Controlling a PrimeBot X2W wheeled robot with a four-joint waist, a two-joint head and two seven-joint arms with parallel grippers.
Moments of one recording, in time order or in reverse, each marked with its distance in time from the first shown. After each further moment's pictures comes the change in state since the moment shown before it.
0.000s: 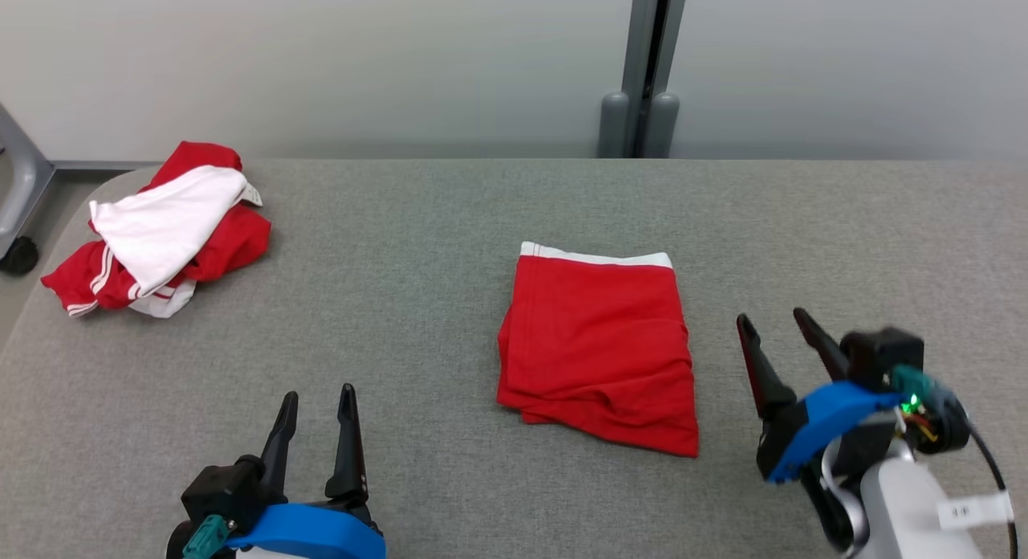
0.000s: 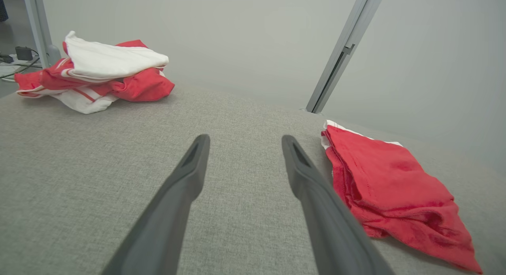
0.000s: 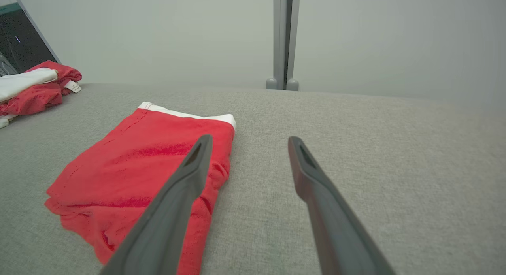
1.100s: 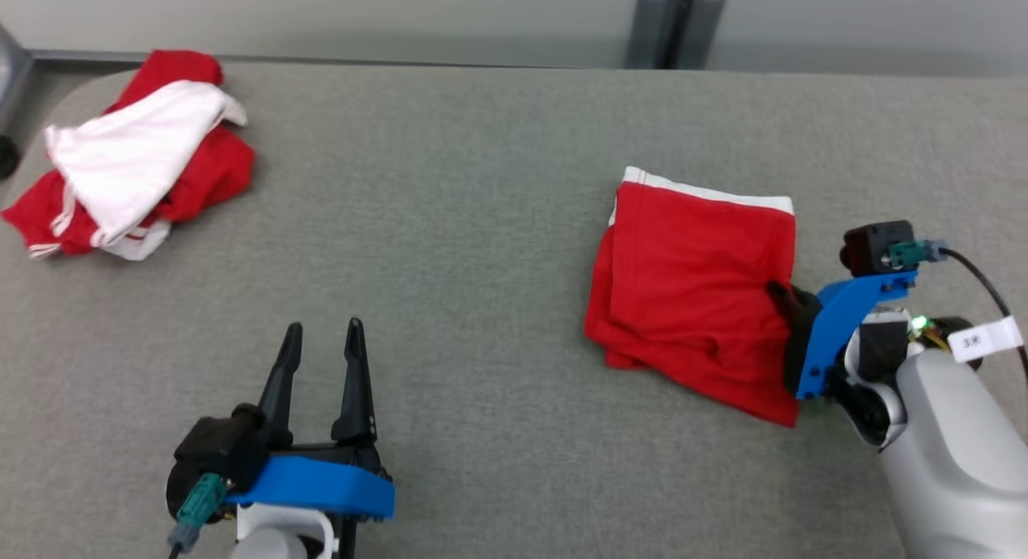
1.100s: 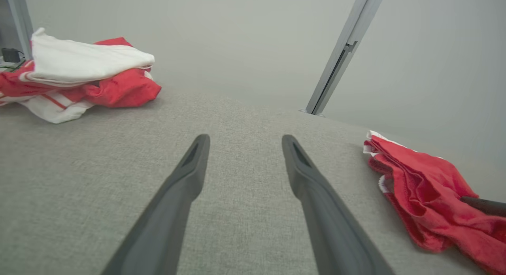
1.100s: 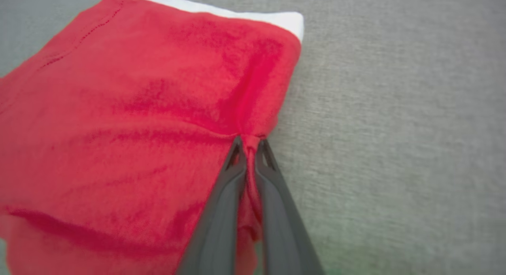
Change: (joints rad) left arm -0.065 -0.059 0.059 -0.062 0.087 -0.054 0.000; right arm -0.316 -0.123 0.077 0.291 0.182 0.000 0.401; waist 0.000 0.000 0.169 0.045
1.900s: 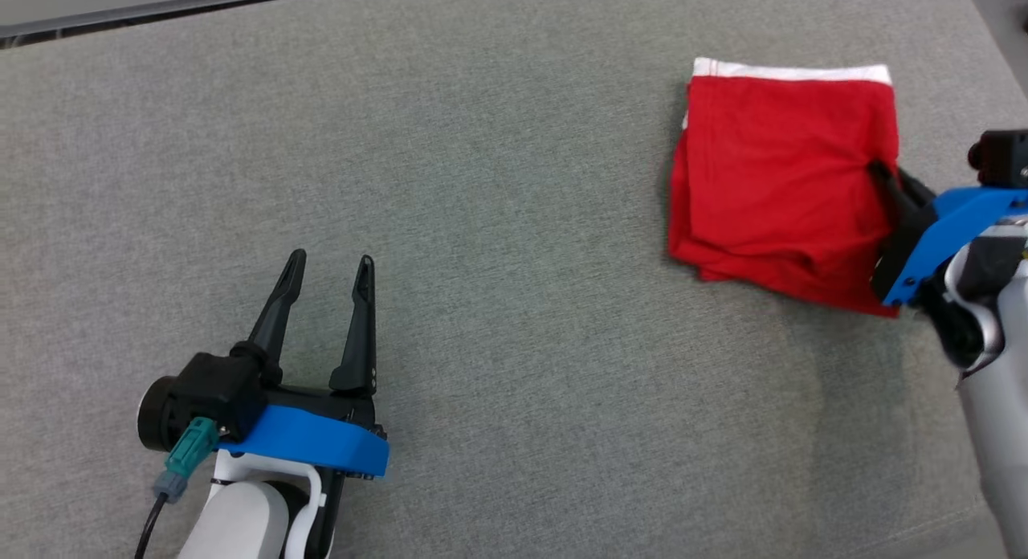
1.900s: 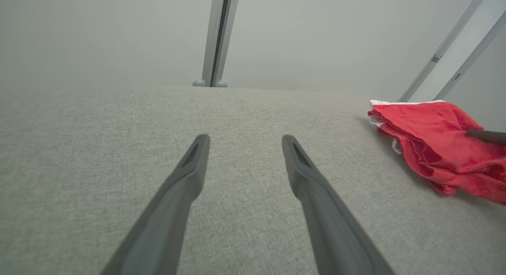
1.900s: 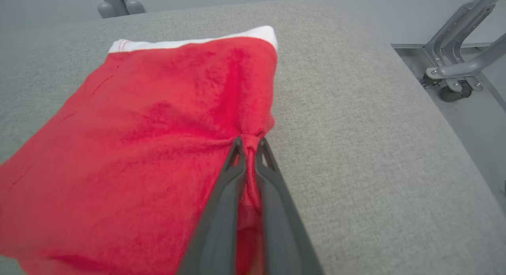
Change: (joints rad) left arm -0.084 0.092 -0.053 -0.162 0.069 0.002 0.120; right arm -0.091 -0.101 -0.072 -0.059 0.040 0.000 -0.136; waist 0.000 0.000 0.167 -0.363
